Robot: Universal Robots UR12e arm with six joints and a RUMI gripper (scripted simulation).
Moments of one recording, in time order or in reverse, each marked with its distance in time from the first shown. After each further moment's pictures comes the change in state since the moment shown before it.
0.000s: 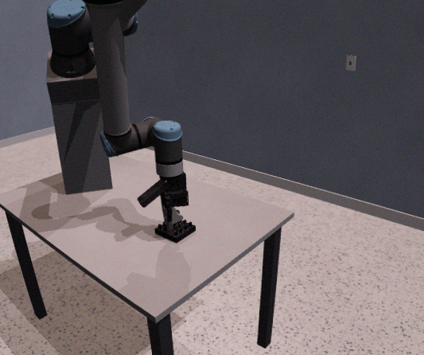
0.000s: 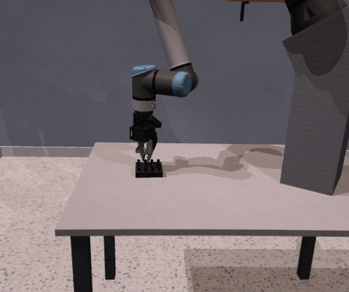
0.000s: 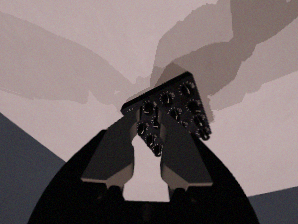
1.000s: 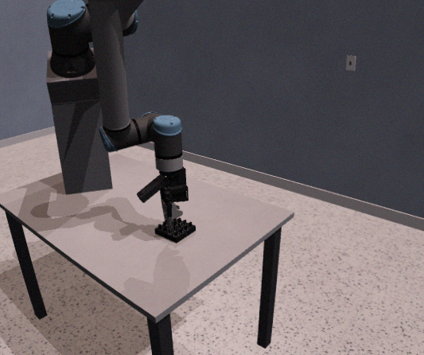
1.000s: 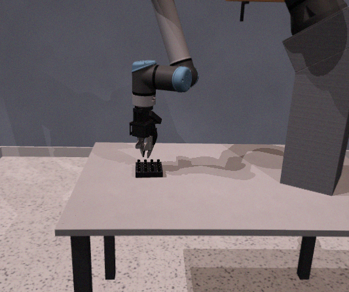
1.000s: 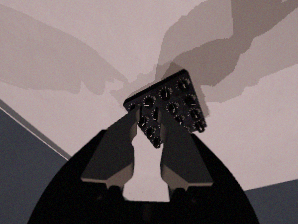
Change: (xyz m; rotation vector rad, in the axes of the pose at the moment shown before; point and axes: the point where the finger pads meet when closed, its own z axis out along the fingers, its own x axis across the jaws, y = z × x) arm 0.000 0.000 -0.018 0.000 0.000 0.000
